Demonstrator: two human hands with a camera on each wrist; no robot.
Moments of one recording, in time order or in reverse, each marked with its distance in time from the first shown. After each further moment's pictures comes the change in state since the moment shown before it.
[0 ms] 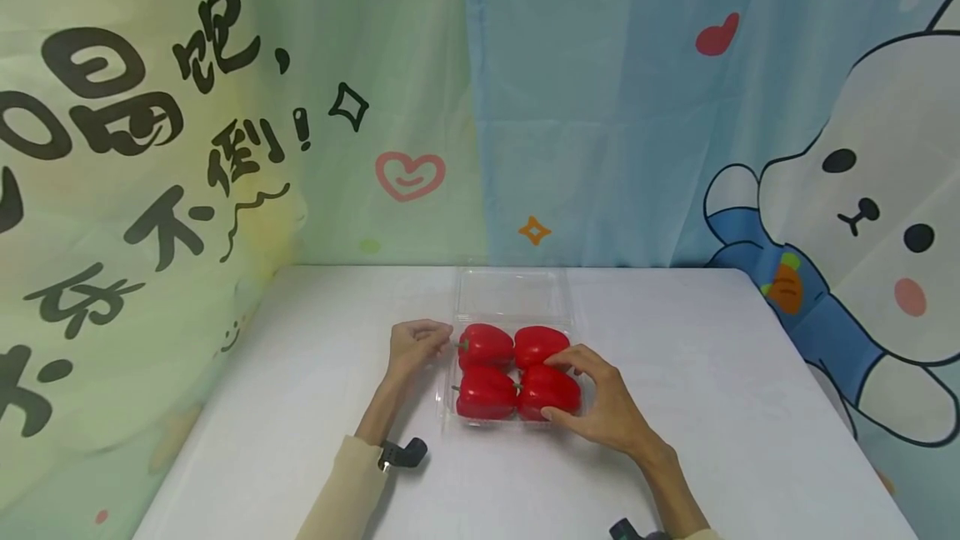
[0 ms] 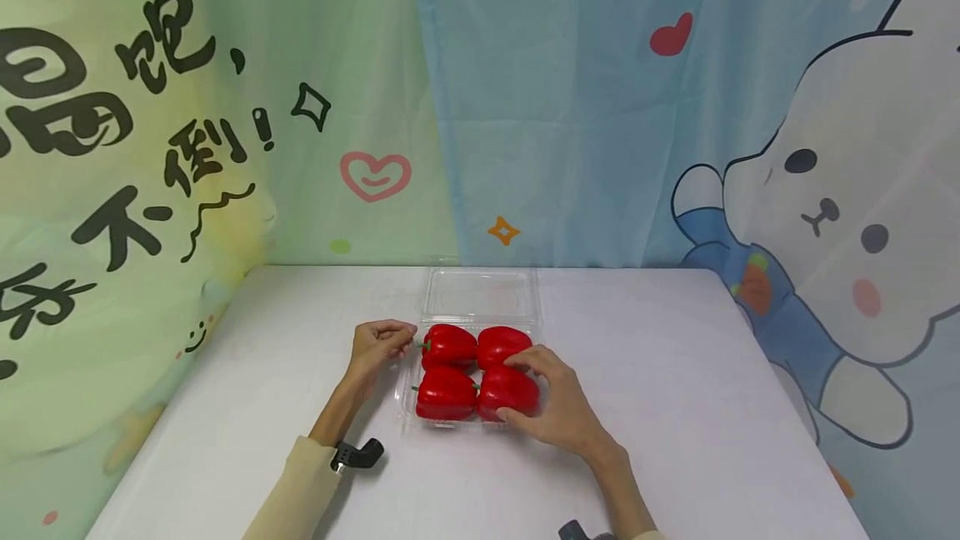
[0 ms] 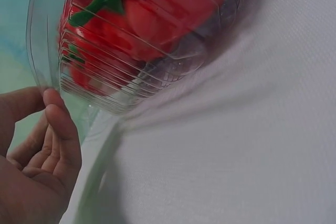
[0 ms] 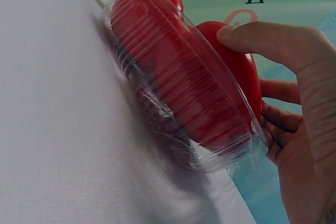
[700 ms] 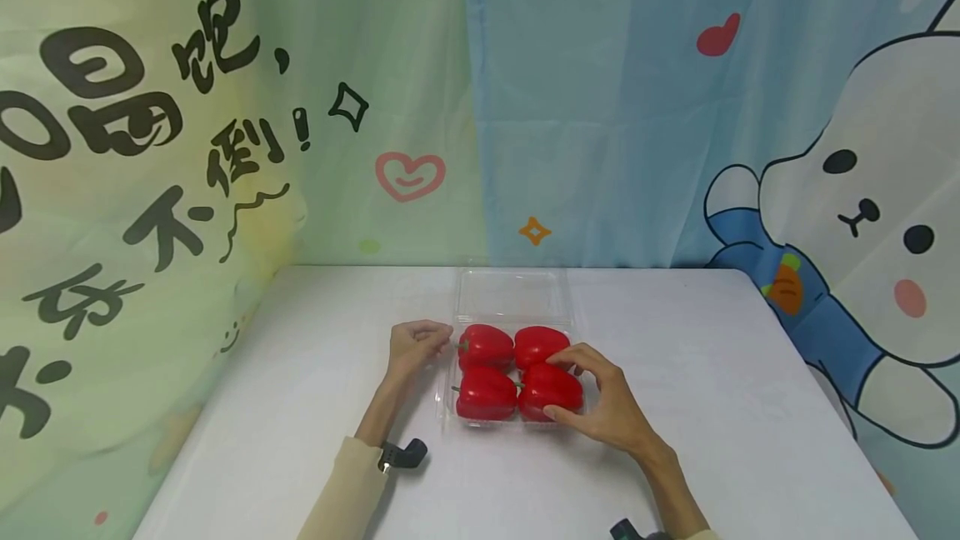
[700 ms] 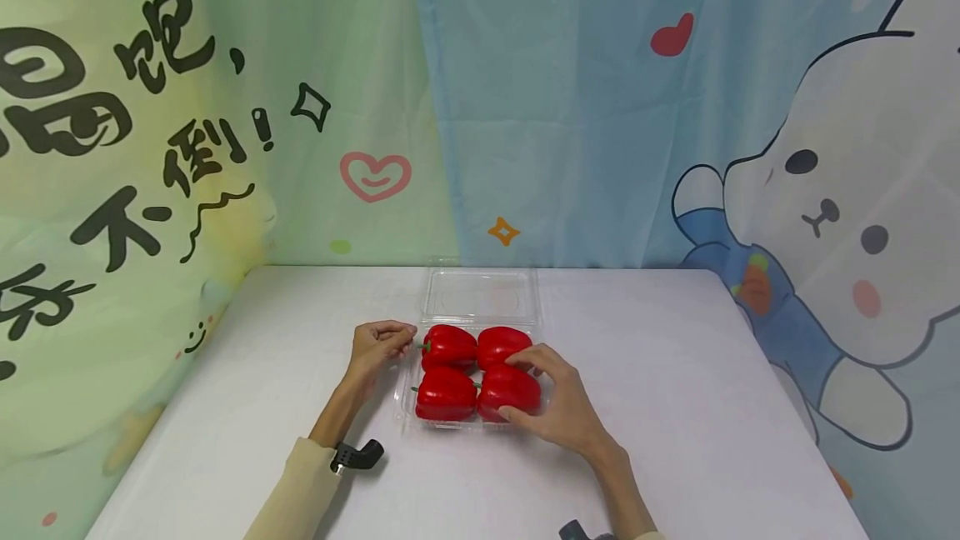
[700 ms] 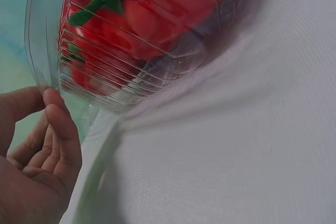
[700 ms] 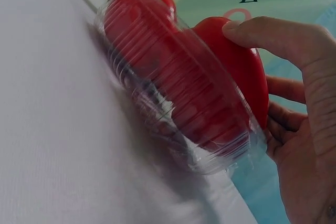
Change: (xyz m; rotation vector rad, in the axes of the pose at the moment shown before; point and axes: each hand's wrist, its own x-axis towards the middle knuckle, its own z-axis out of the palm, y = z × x) left_hand -0.001 0.000 0.001 -0.019 0.002 -0.009; right_hand 0.001 0.002 -0.002 0.087 0.013 0.012
